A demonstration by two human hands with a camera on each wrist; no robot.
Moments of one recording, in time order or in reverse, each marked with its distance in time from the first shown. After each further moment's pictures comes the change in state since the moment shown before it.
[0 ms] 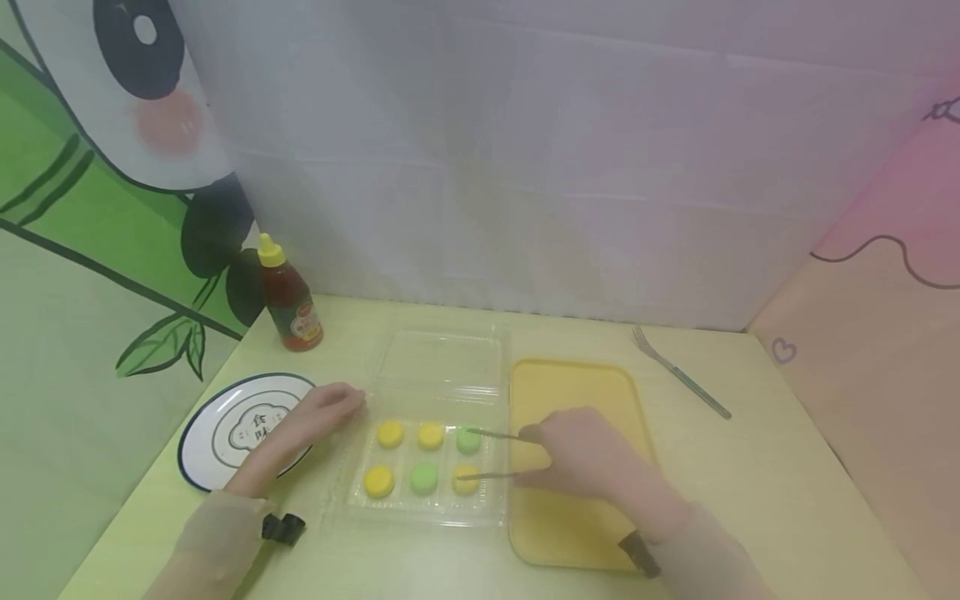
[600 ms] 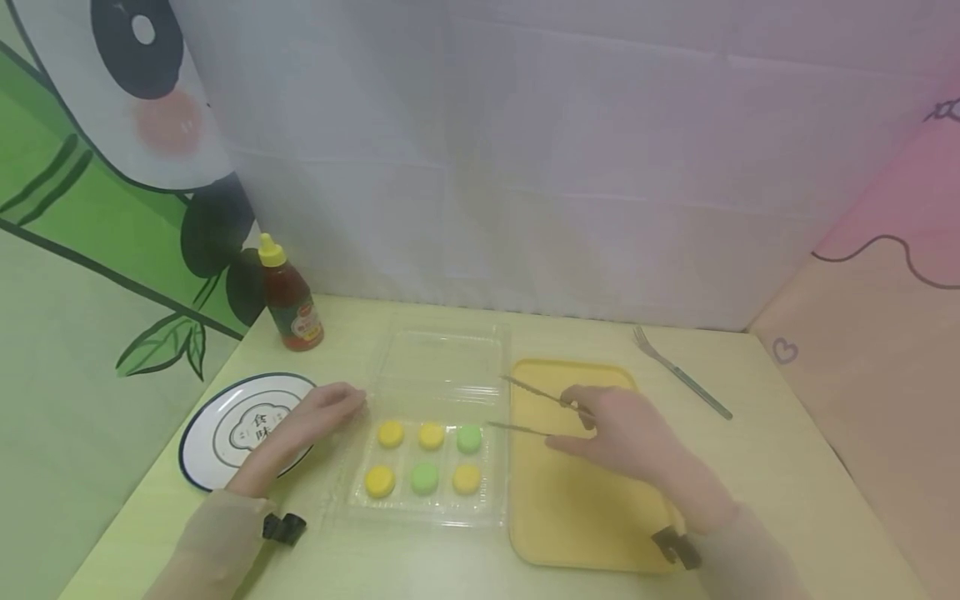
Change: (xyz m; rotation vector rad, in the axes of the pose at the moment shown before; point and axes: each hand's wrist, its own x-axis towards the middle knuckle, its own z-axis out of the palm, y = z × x) left_hand 0.000 -0.001 0.000 0.010 -0.004 0.014; right_hand -0.023 0.034 -0.016 0.172 0.160 0.193
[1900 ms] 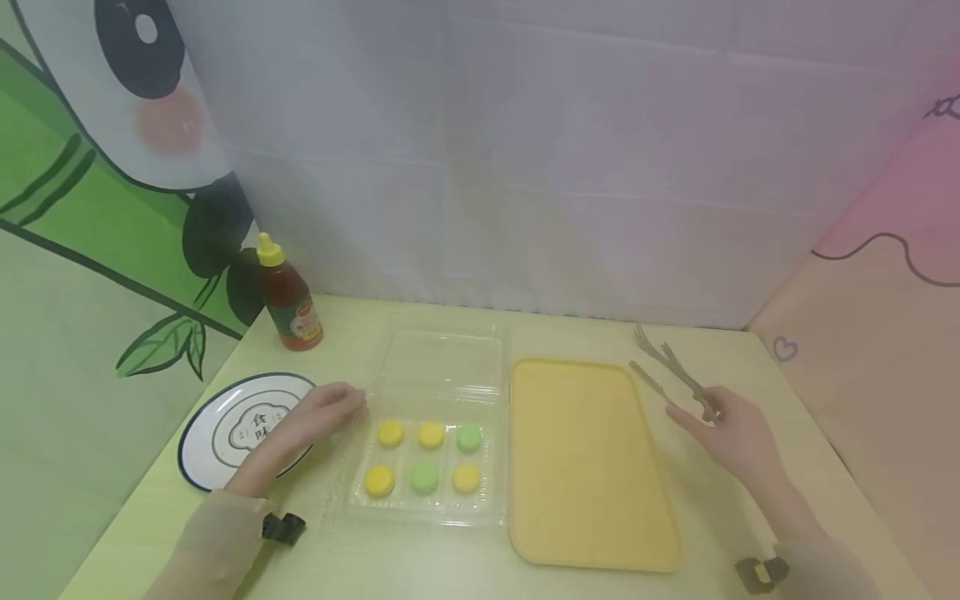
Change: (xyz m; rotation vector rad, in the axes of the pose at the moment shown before) left_hand 0.000 0.000 0.001 0.004 0.010 -0.031; right_hand -0.076 0.127 0.005 0.084 0.283 0.478
